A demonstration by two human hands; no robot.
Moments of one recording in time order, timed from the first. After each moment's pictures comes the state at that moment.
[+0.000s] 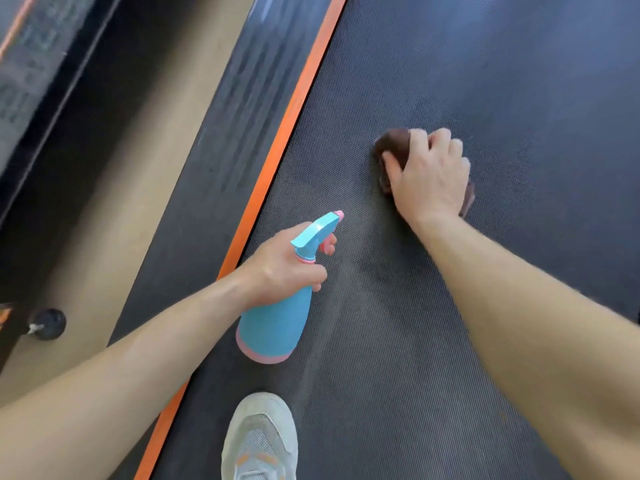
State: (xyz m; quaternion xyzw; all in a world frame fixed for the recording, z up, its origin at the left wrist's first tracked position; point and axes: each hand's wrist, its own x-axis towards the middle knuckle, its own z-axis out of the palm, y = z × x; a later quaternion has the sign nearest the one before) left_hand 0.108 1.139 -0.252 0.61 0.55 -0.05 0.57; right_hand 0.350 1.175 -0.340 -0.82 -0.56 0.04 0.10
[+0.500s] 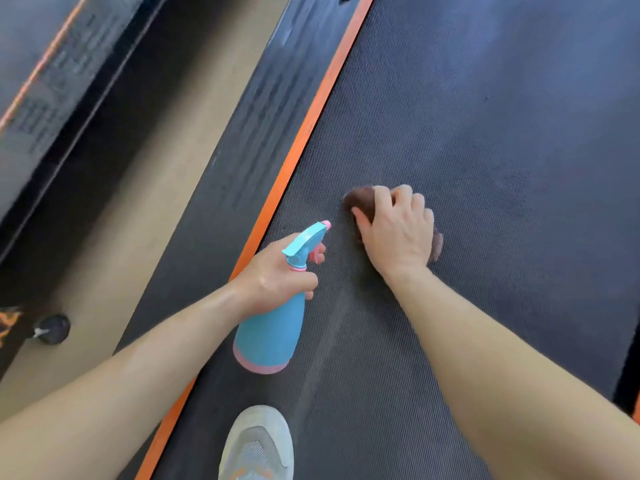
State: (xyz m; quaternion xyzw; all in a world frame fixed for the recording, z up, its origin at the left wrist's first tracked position) left_hand 0.098 1.146 -0.241 0.59 0.59 -0.03 0.55; right_hand 0.299 1.145 -0.348 -0.79 -0.60 0.01 0.12
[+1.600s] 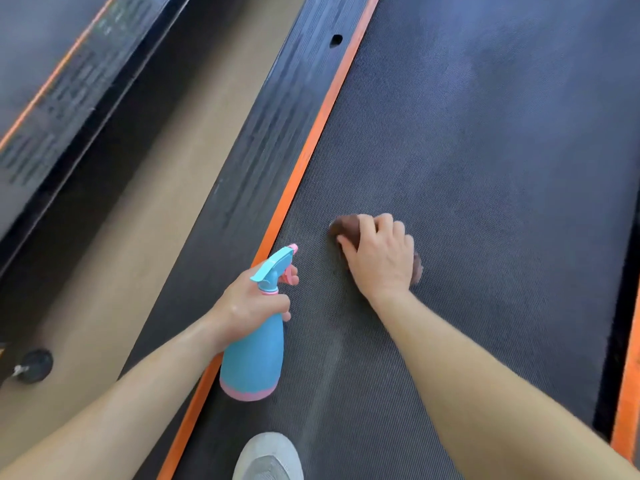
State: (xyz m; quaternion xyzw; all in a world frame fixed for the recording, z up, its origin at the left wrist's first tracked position) left_hand 0.055 1.148 -0.249 0.56 0.60 0.03 0.57; right_hand 0.275 1.142 -0.342 -0.80 -0.59 0.03 0.11
